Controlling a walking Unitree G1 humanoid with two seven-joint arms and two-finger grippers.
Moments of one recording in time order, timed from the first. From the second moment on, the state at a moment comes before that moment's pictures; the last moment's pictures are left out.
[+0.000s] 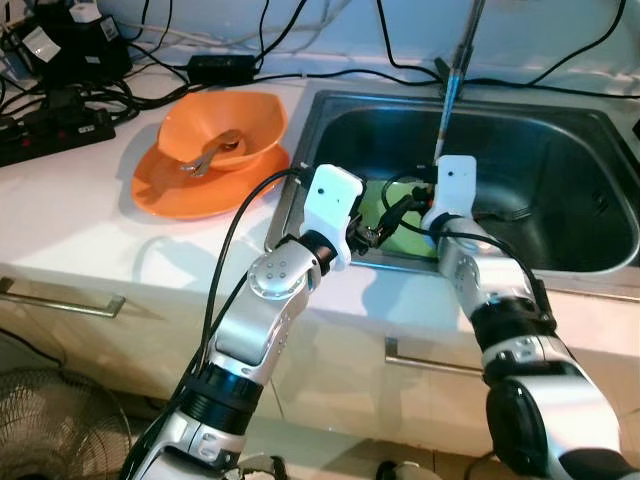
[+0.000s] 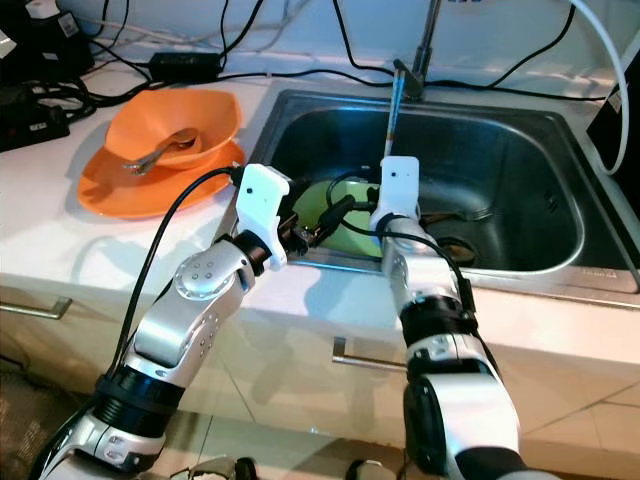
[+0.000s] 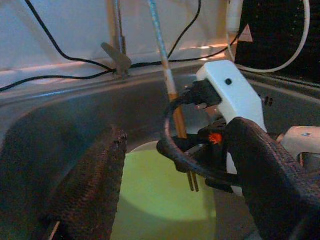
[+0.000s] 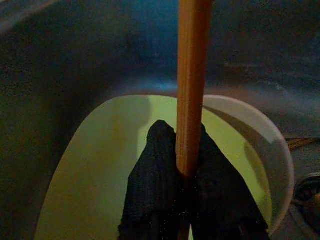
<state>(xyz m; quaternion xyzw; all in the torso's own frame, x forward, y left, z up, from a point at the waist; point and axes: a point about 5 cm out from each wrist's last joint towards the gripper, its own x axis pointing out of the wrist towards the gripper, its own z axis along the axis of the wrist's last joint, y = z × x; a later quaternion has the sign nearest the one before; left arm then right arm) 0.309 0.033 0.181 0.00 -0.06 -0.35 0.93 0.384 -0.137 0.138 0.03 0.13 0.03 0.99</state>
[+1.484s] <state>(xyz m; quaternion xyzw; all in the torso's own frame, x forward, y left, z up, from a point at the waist) 0.306 0.059 0.166 0.02 0.02 -0.32 0.95 0.390 -0.155 0.134 0.03 0.15 0.01 0.99</state>
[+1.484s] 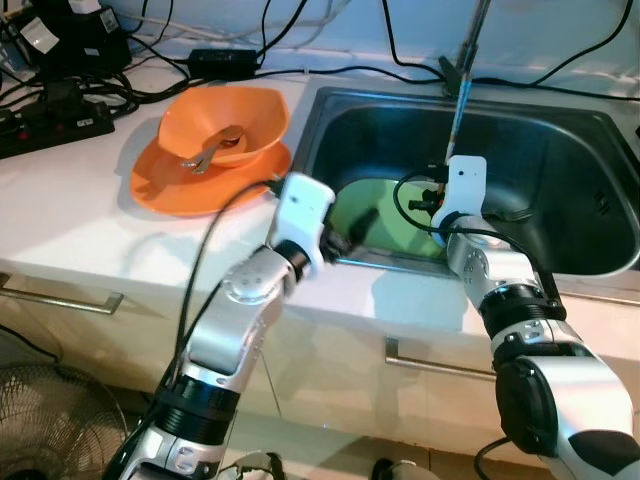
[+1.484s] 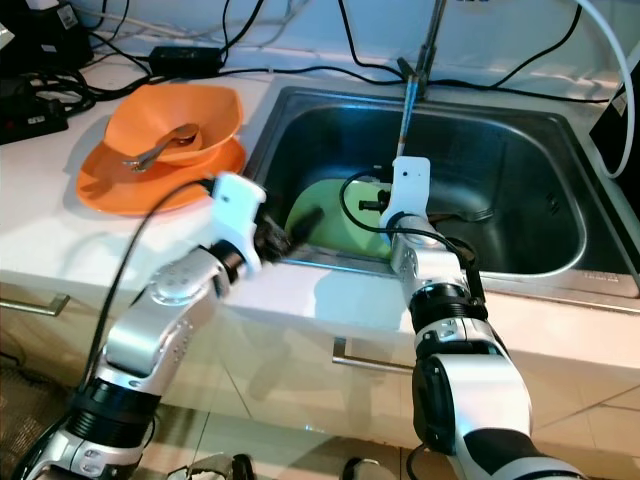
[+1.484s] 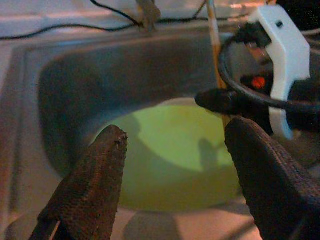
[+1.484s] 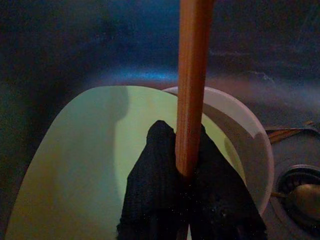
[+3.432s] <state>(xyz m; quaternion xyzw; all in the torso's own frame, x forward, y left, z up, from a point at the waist) 0.310 0.065 0.178 0.02 -0.10 -0.24 0.97 0.317 -0.146 0.170 0.02 -0.14 0.07 0.99</state>
